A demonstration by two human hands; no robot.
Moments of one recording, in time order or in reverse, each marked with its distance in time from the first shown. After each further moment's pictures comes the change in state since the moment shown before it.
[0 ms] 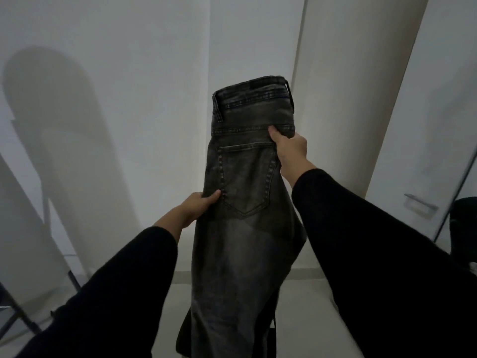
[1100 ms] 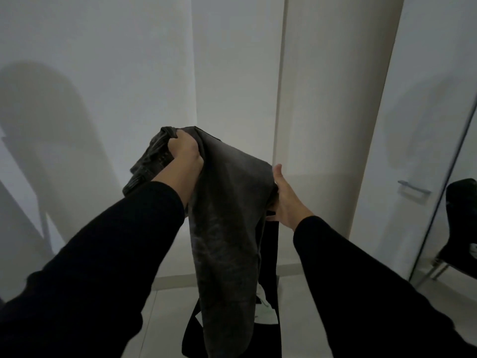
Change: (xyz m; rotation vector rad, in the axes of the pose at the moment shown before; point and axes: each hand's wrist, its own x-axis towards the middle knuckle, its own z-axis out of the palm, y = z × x) left_hand 0.024 0.134 0.015 -0.765 0.746 0.149; right_hand -0.030 0.088 -0.059 0.007 -0.325 0.528
